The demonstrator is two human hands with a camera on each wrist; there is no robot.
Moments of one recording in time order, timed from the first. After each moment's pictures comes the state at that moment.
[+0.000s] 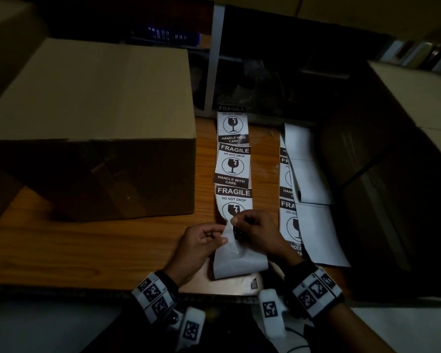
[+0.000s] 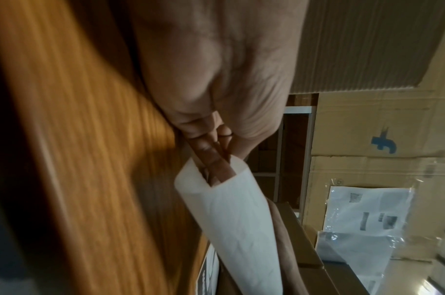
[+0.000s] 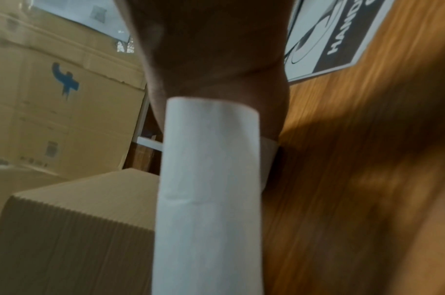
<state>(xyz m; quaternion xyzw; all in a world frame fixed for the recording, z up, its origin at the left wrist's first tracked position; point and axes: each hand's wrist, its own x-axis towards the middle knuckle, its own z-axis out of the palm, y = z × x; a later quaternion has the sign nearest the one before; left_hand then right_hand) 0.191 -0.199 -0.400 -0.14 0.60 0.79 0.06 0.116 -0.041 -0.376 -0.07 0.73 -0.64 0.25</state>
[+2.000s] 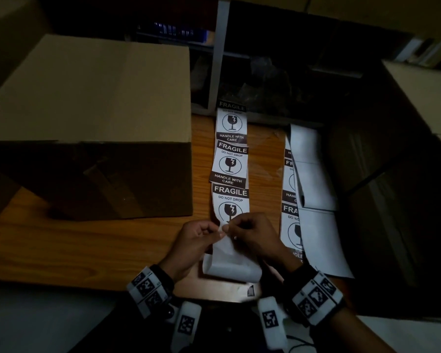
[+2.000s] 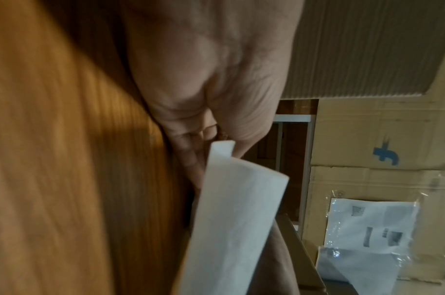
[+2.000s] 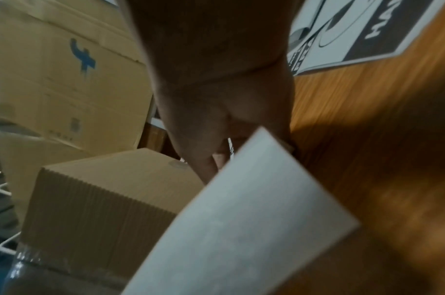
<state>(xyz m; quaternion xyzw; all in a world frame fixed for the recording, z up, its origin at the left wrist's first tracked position) 0.175 -0.202 -0.394 -0.16 0.61 0.77 0.07 0.115 -0.045 -0.362 -0.05 0.75 -0.60 0.26</state>
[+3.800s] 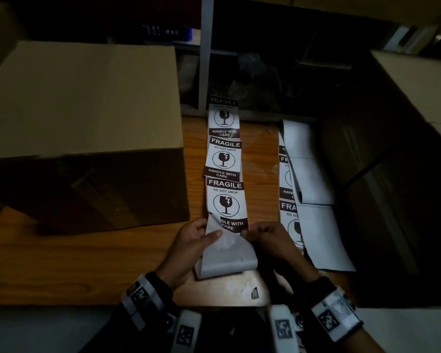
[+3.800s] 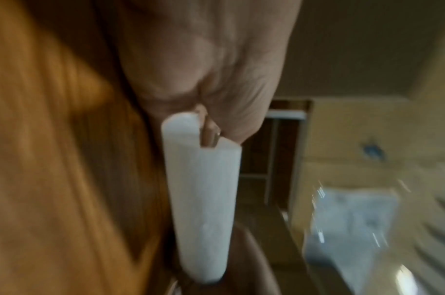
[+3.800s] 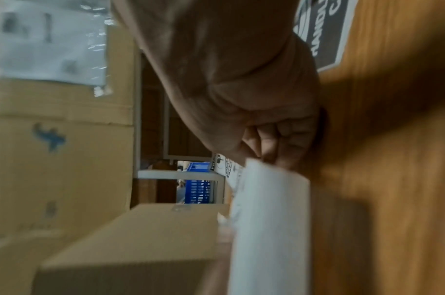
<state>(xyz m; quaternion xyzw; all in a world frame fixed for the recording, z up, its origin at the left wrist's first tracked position) 0.172 -0.203 -0.373 -0.20 0.55 0.80 0.11 0.120 -0.024 -0.364 0.13 0.74 -0.61 0.25</state>
